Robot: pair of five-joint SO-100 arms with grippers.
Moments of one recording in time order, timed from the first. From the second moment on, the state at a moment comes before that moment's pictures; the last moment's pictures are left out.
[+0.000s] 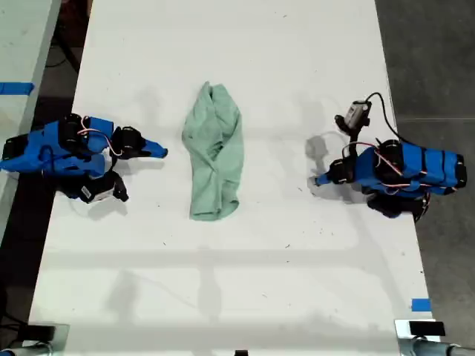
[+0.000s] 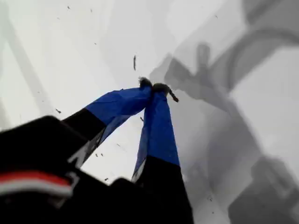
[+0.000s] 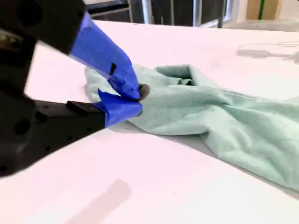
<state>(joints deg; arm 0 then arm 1) -15.9 198.7 180.9 55.4 5.2 9.5 198.8 170.3 79.0 -19.4</state>
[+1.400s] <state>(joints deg) 7.5 94.3 125.3 31.9 -8.2 -4.8 84.7 78.4 70.0 -22.8</state>
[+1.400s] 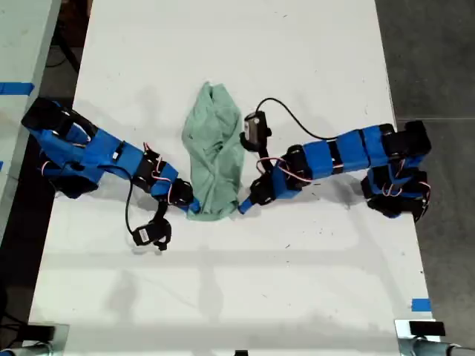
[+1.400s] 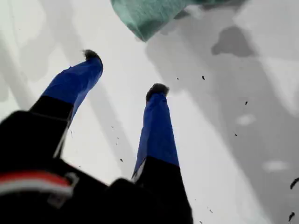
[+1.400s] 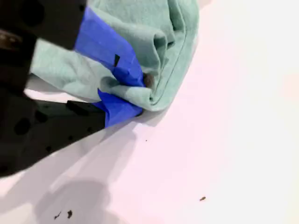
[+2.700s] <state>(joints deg) 8.3 91.3 122.7 29.9 -7.0 0.1 67.6 65.8 62.3 -19.1</state>
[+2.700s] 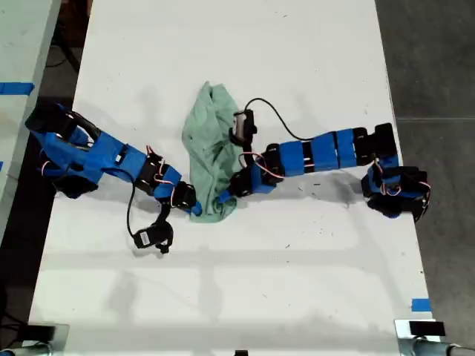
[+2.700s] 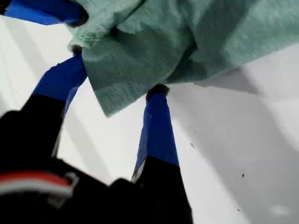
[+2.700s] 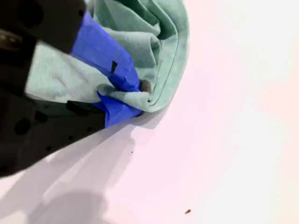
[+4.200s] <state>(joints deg) 18.8 101.1 88.7 57.5 6.1 -12.1 75.4 49.0 69.2 -23.2</state>
